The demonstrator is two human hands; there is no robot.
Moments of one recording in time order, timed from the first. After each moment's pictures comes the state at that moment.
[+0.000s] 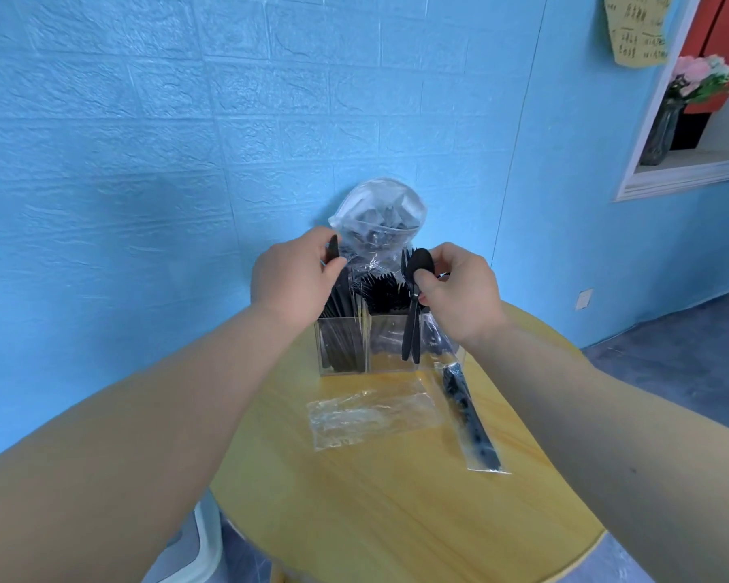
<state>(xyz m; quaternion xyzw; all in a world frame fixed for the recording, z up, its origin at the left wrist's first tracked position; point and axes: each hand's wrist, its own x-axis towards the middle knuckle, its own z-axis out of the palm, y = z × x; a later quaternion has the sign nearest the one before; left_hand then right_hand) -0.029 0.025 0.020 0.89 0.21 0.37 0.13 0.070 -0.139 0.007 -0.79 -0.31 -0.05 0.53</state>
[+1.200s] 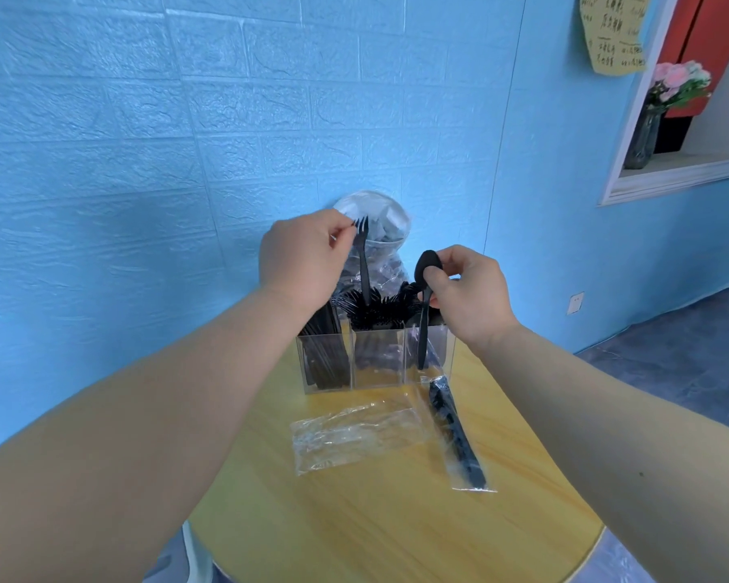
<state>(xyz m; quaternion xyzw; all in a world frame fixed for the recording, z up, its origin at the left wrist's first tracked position) -0.004 -0.002 0.056 0.87 0.16 0.45 0.15 0.093 -0.157 0.015 -0.75 -0.28 -0.04 0.60</state>
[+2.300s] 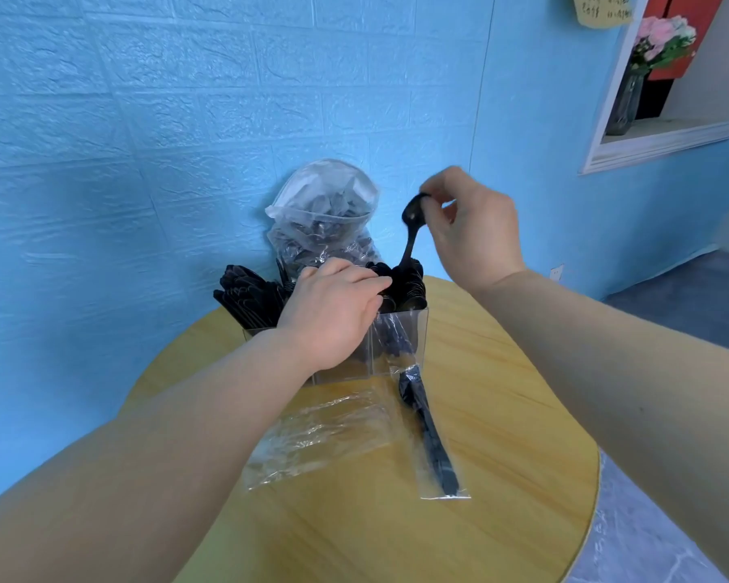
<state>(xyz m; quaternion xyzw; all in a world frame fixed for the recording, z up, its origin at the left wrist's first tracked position) 0.050 -0.023 -0.025 0.98 0.04 0.20 -0.03 0.152 -0.167 0.029 -0.76 -0.37 -0.31 0.43</state>
